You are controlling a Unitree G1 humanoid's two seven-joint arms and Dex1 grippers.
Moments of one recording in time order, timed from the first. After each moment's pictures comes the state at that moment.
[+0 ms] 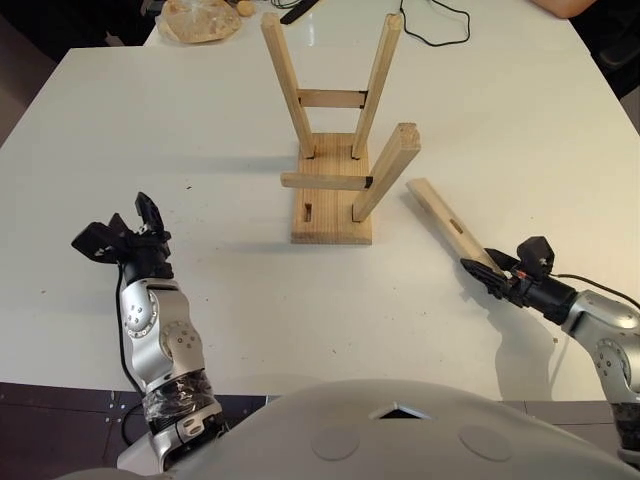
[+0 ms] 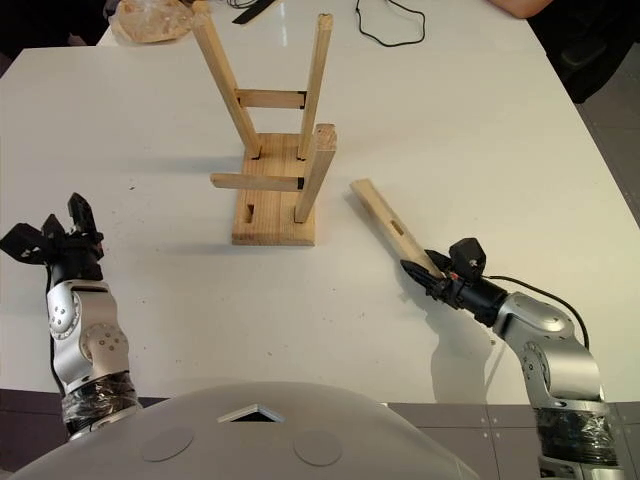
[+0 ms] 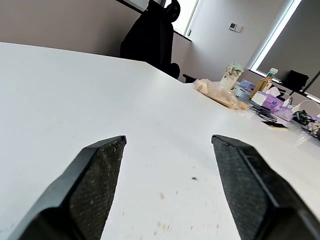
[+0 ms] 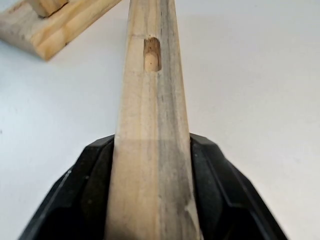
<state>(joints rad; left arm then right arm) 0.13 0.04 0.49 -0.15 -0.50 0.03 0.02 0.34 -0.58 -0.19 -0.21 0.51 0.51 0.74</state>
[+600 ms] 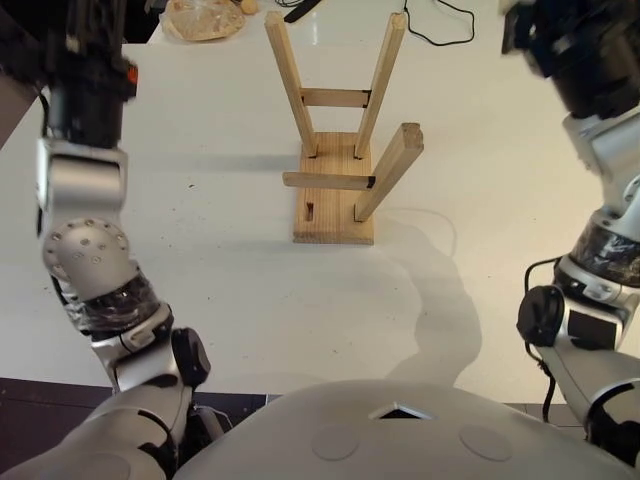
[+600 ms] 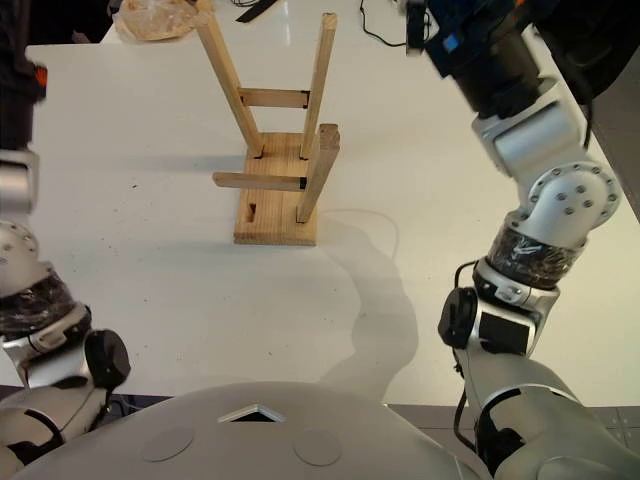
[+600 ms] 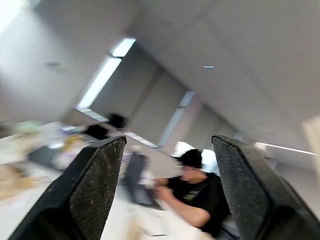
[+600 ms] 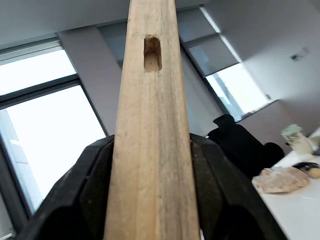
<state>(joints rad) -0.42 0.38 0.46 -0.38 -1.20 0.49 -0.16 -0.63 -0.37 -0.40 -0.20 1.50 0.86 0.32</state>
